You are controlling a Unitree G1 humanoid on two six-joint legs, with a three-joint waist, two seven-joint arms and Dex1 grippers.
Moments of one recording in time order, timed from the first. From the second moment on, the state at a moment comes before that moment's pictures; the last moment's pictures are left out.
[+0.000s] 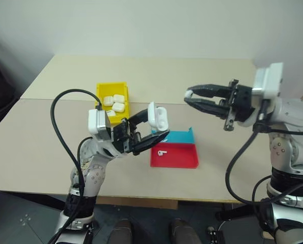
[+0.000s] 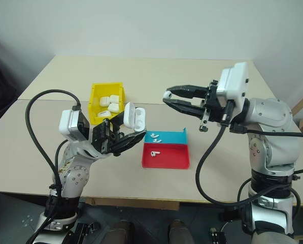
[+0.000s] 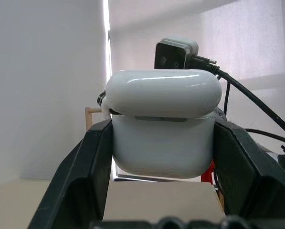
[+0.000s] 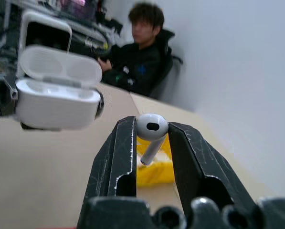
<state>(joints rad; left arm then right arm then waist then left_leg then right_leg) -0.39 0.23 -0.02 -0.24 -0.78 0.11 -1.06 -0.67 -0.55 -0.22 -0.33 0.53 0.36 1.13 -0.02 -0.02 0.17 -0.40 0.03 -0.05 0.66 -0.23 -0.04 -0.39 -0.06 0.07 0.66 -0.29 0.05</state>
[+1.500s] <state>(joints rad) -0.42 0.19 -0.03 -0.22 -0.79 0.15 -1.15 -0.69 -0.45 -0.04 -0.23 0.65 0.14 1.20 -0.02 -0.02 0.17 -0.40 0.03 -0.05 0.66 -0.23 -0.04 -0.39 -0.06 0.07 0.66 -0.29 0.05</state>
